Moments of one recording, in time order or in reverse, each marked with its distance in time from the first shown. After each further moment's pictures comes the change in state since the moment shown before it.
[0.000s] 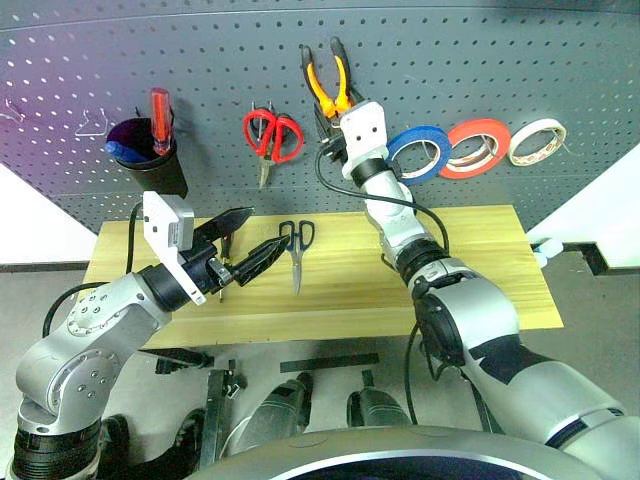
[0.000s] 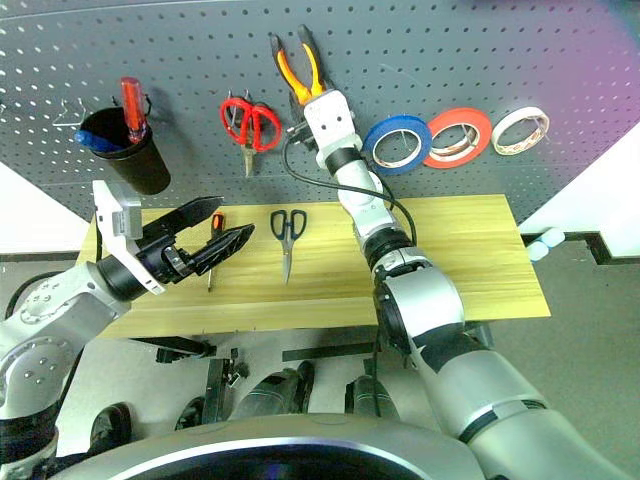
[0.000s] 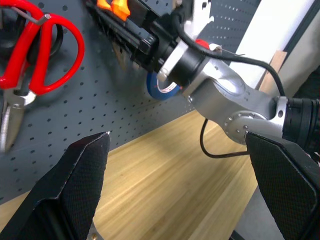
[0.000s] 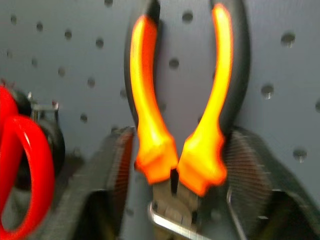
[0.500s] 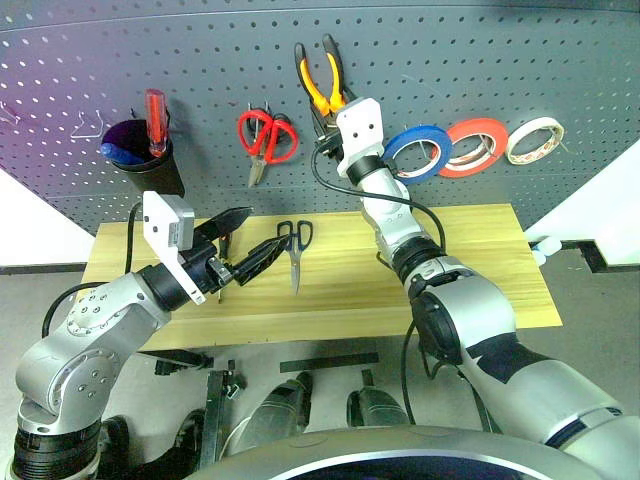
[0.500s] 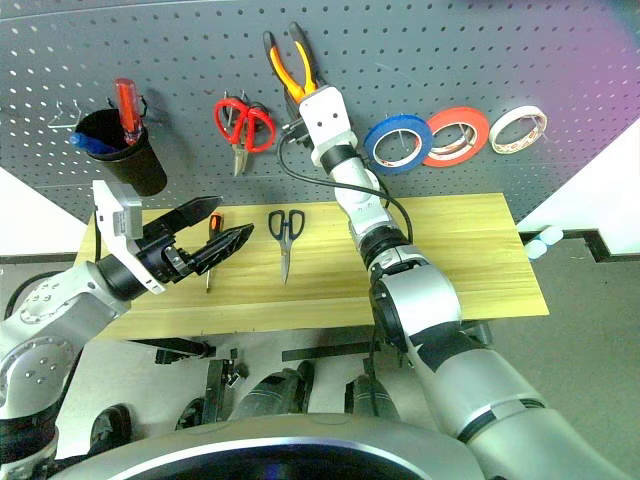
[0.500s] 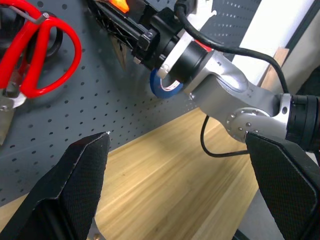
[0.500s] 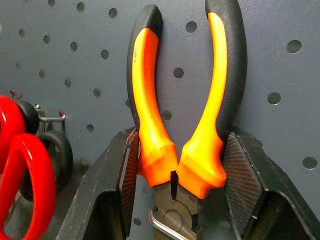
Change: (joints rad) left arm -0.004 0.000 0.000 0.000 0.010 0.000 -0.001; right arm -0.042 0.020 -0.010 0.010 0.009 -0.009 0.026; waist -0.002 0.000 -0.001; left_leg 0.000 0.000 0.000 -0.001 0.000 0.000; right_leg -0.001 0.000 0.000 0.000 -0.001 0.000
